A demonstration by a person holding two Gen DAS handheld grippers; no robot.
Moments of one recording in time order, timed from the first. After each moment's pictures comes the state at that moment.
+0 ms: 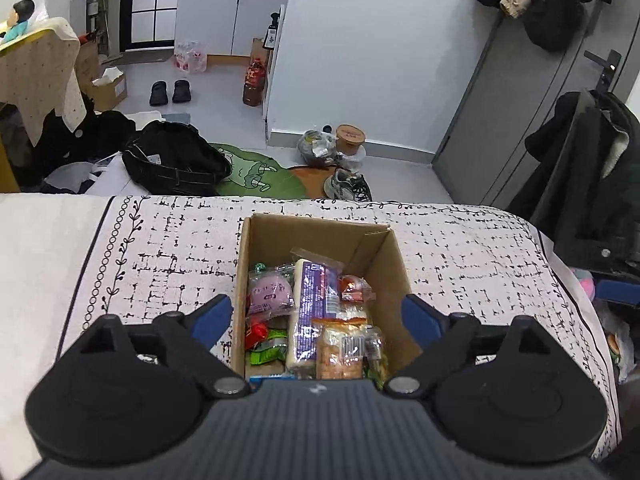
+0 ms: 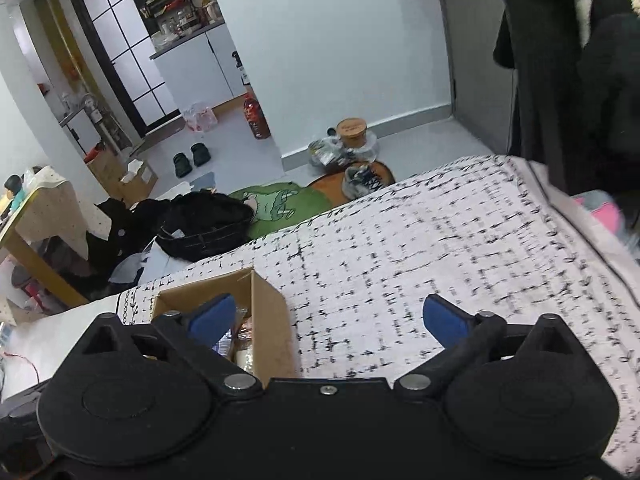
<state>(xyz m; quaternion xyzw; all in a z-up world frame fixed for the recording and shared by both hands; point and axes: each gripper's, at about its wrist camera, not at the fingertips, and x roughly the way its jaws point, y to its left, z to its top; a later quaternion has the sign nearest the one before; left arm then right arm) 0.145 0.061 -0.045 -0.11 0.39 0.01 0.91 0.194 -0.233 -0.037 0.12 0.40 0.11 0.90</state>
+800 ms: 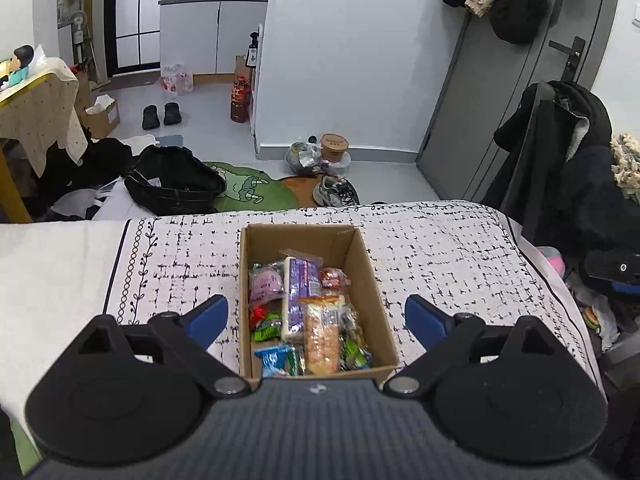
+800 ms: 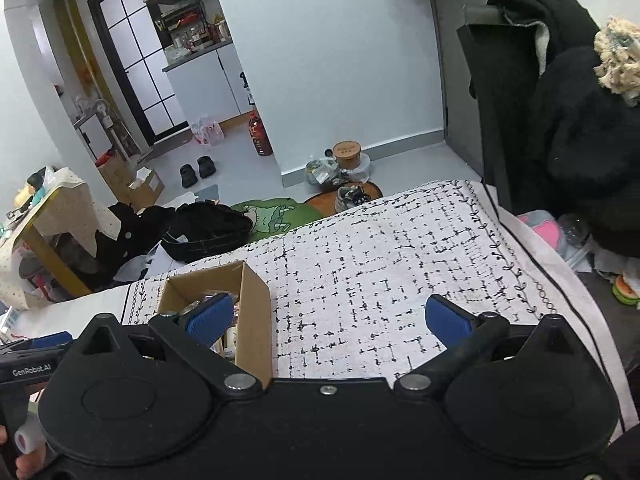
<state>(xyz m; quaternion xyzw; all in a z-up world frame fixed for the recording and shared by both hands) 0.087 0.045 0.013 -0.08 0.38 -0.01 0.92 0.131 -0.291 0.000 0.11 0.37 0.11 0.92</state>
